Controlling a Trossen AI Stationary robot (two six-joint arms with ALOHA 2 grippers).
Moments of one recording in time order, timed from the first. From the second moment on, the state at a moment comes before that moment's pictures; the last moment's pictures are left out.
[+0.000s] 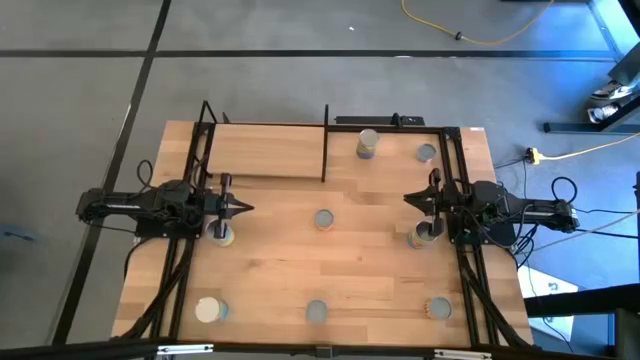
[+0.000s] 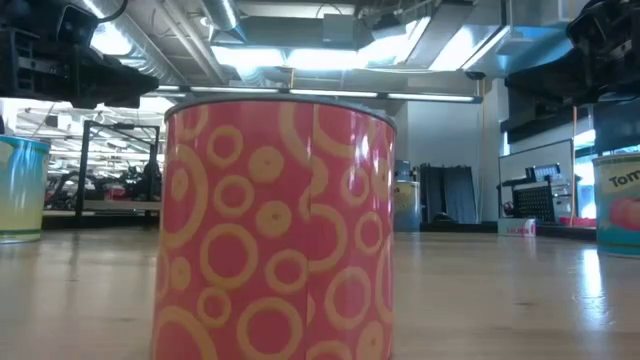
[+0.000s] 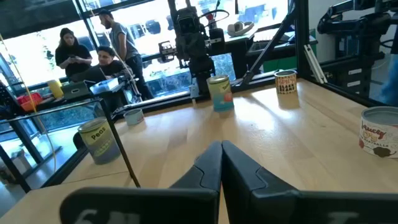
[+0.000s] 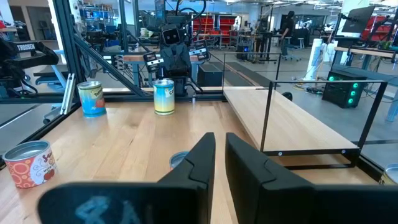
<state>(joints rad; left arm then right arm) 0.00 0.01 0.01 0.02 0.02 0.21 0.00 0.01 0.09 -0.08 0.09 -0.01</state>
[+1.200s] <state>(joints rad) 0.00 0.01 0.01 0.02 -0.06 0.25 0.00 0.01 0.09 -0.08 0.09 0.00</state>
